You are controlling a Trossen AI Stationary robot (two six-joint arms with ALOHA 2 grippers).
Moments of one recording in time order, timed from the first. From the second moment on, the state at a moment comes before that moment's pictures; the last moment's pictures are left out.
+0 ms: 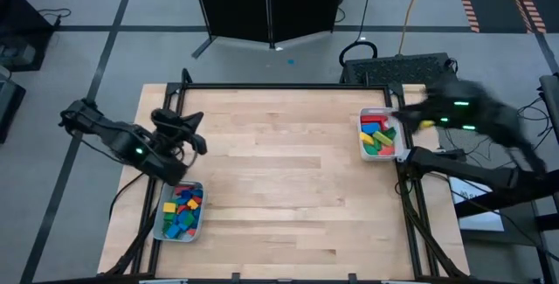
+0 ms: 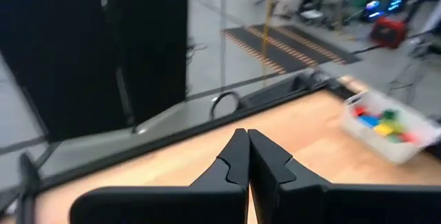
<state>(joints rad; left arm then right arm) -0.51 1.07 1.23 -1.40 -1.23 -1.36 -0.58 0.58 1.15 -1.15 -0.05 0.54</state>
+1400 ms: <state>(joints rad) -1.35 0.80 0.47 -0.86 -1.50 -2.15 -0.29 0.01 1.17 -0.87 -0.27 0.26</state>
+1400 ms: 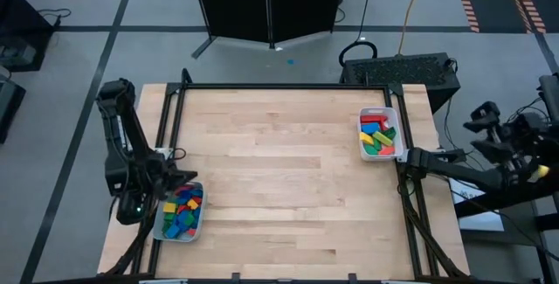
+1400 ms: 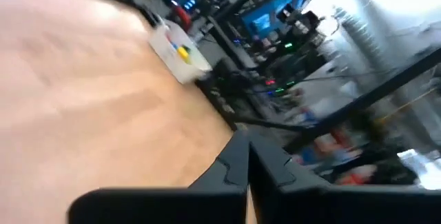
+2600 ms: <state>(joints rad) -1.45 0.53 0.40 -0.06 -1.00 -1.36 -0.05 0.01 1.01 -0.59 -0.57 0.18</state>
